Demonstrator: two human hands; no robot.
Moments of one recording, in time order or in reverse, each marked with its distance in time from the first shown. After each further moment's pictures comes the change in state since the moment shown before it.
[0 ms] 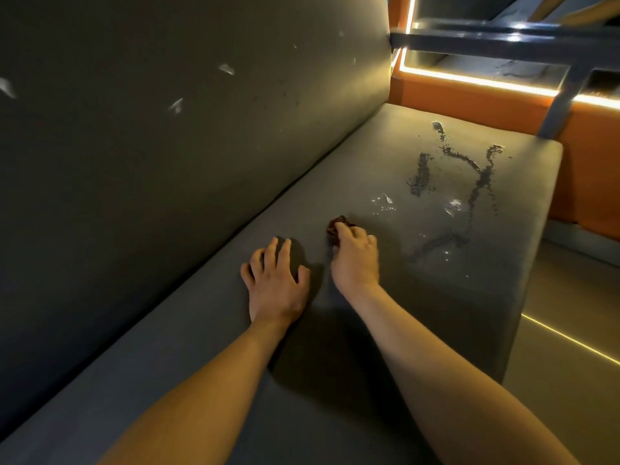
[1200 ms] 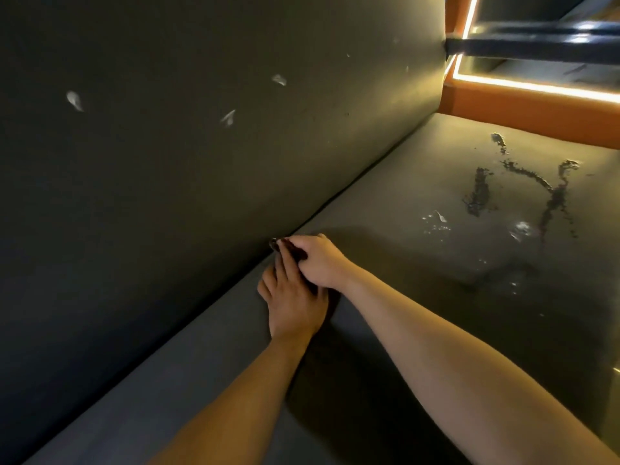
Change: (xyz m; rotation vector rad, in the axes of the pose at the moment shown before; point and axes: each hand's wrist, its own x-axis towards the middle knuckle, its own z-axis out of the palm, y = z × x) left_hand 0.016 -0.031 -0.004 -0.077 0.128 -0.113; right_hand 0.054 -0.077 0.071 0.207 -0.567 -0.575
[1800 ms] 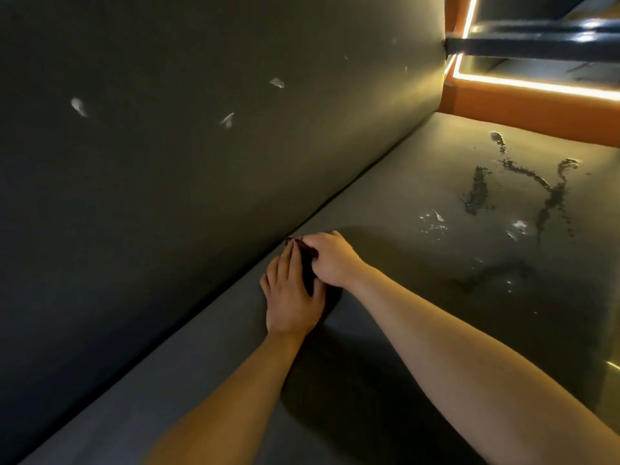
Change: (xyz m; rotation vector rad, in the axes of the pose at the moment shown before) left_hand 0.001 -0.005 0.000 -0.120 0.045 0.120; right_hand -0.014 0.001 -0.016 -0.028 0.042 0.140
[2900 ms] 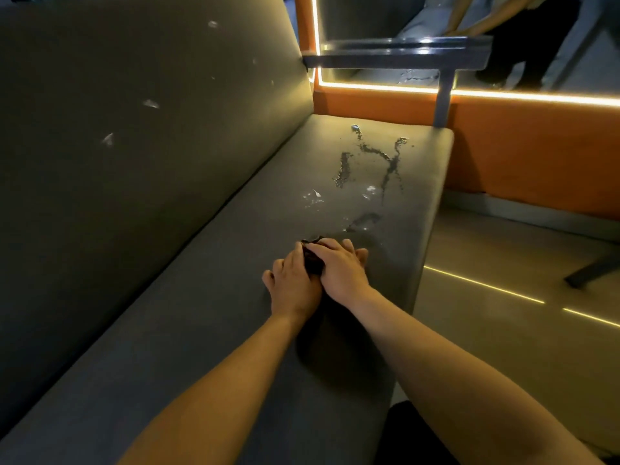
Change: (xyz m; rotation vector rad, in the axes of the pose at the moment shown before) left_hand -0.087 0.148 0.026 -0.078 -0.292 0.142; right_hand -0.213 0.062 -0.045 -0.167 0.385 0.295
